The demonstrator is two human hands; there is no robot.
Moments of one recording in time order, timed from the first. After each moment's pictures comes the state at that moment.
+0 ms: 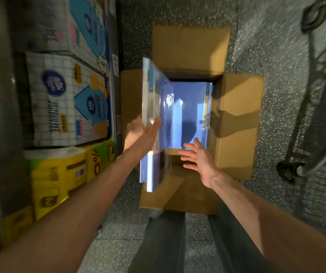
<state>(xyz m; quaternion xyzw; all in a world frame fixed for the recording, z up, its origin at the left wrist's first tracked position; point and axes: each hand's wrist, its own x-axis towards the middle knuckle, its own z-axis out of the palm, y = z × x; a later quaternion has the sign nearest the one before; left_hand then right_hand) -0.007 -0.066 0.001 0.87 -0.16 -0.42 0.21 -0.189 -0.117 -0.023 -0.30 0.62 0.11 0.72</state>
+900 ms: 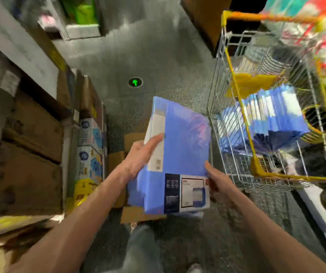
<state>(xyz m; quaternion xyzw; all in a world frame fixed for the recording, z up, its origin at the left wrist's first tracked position) -0.201 -0.026 0.506 0.65 -0.26 -0.57 0.42 -0.470 -0.093 0.419 -0.44 0.61 -0.11 0.64</state>
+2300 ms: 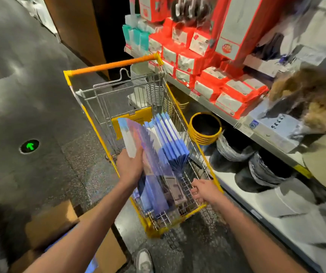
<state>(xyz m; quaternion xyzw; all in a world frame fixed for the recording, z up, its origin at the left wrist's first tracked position) -0.545 -0.361 0.550 0.71 -0.41 -0.38 0.43 -0.786 -0.292 0.503 -0.32 0.75 -0.20 0.53</state>
